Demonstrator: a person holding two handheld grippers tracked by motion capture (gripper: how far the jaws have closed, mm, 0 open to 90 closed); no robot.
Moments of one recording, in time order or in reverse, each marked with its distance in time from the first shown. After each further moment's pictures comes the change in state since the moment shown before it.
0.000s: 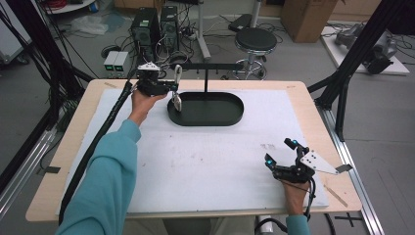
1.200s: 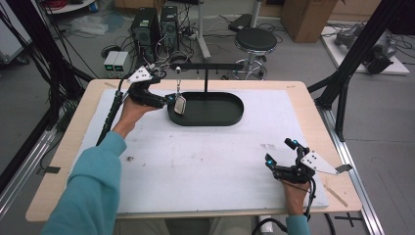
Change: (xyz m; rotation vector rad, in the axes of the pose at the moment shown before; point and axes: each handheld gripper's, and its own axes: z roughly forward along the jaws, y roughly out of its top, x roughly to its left) left arm -0.025 -0.015 -0.045 -0.162 0.004 0.200; right arm 0.000 0.000 -0.001 -0.006 -0.002 0.002
